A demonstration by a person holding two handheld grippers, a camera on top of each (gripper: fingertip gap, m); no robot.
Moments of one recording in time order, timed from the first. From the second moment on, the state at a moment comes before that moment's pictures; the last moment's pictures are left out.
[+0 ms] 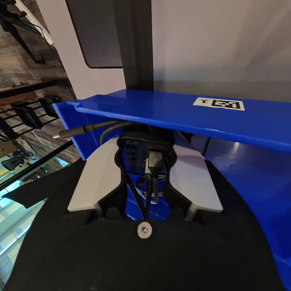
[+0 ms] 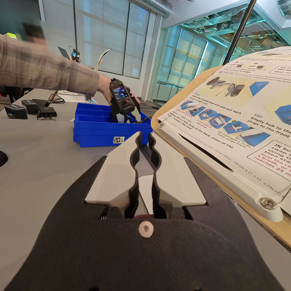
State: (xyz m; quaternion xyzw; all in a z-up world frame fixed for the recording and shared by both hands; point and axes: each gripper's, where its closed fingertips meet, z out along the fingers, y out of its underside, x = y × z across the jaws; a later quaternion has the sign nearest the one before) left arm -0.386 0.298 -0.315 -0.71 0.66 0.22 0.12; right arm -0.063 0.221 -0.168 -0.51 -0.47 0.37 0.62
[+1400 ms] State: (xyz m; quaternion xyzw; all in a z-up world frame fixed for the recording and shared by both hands) left arm -0.421 0.281 -0.052 -0.71 0.40 0.20 0.54; right arm -0.069 0.216 -0.170 -0.50 -0.47 0.39 0.62
